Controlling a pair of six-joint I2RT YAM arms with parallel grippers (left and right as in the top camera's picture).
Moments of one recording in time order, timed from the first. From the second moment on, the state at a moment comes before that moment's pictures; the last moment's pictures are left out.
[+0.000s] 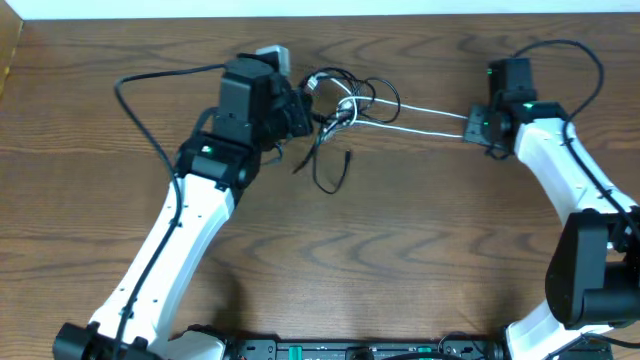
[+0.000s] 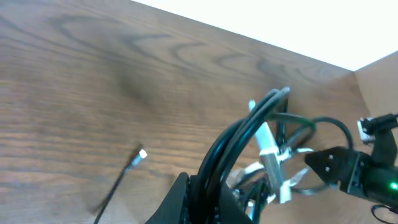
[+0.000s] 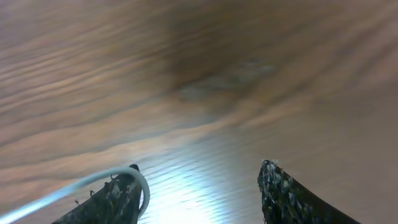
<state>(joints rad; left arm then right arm) -0.32 1.42 1.22 -0.42 0.19 -0.51 0.04 1.79 1.27 -0.63 0.16 0.33</state>
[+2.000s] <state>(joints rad) -0.30 1.49 1.22 -0.29 0.42 -0.59 0.13 1.66 1.36 -0.45 -0.77 0.07</state>
